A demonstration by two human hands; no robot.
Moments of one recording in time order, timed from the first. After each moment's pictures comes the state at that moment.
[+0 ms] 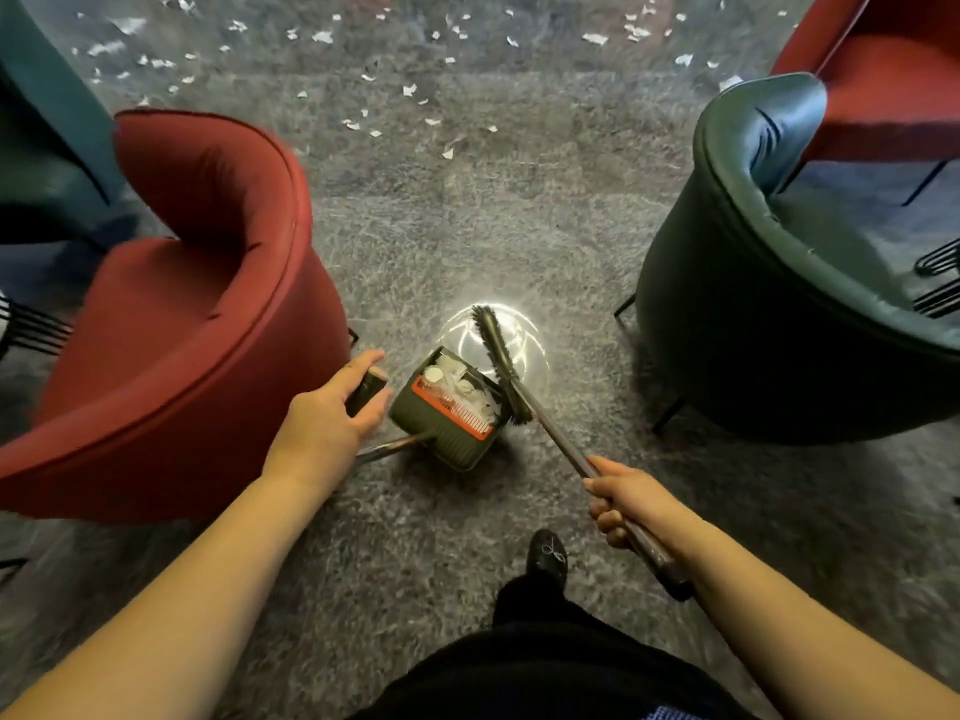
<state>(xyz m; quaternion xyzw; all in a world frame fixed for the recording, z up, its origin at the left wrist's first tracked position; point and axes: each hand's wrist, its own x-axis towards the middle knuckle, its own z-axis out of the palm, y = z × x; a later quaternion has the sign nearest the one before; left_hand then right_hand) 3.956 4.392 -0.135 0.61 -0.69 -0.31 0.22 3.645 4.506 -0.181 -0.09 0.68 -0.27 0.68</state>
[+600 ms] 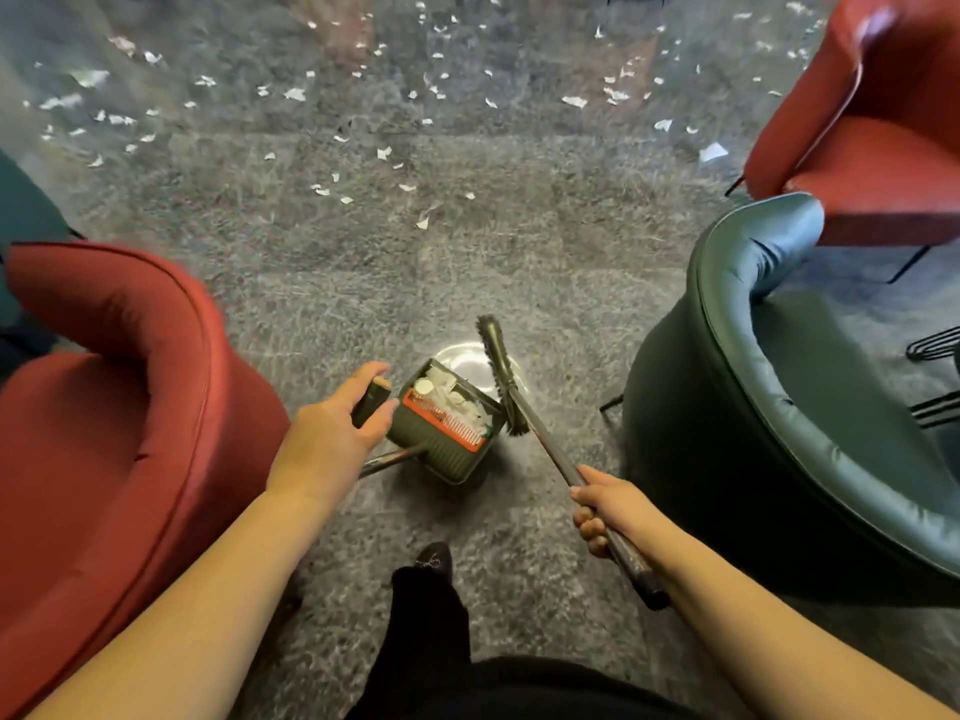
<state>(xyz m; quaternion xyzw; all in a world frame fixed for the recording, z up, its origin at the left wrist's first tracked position) 3.826 4.117 -0.120 0.62 -0.69 -0.31 0.22 3.536 4.228 -0.170 -0.07 0.68 -0.30 0.66</state>
